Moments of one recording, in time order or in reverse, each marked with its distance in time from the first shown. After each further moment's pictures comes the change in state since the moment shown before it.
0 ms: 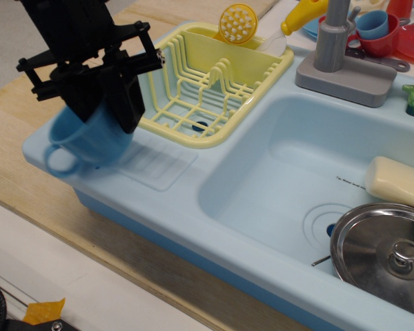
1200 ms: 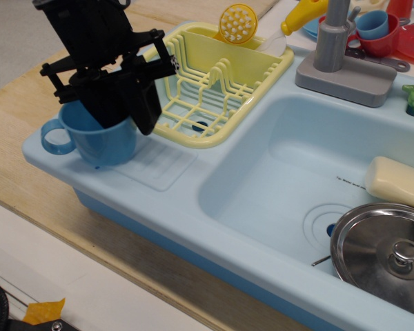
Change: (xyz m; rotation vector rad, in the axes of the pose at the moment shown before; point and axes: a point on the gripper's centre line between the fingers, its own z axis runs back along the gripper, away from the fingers) arm 0.010 -0.007 -0.013 -0.036 0.014 -0.084
